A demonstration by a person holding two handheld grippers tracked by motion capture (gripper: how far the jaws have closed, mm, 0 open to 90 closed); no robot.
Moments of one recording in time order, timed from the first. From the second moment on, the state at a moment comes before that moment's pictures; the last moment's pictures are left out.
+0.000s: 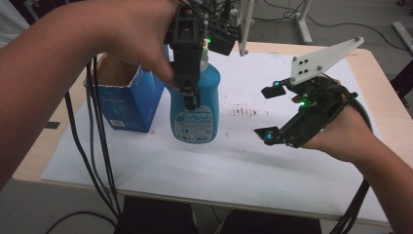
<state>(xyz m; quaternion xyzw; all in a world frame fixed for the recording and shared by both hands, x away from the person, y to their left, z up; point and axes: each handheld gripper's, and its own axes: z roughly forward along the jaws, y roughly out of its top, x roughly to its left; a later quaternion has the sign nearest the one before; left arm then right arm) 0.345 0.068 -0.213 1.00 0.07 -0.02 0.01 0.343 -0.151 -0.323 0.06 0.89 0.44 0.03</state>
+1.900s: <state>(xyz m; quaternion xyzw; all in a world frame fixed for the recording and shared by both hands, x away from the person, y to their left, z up) 0.439 0.249 -0.181 0.84 0.54 0.00 0.01 0.356 -0.175 -0.275 0.00 0.97 0.22 0.06</state>
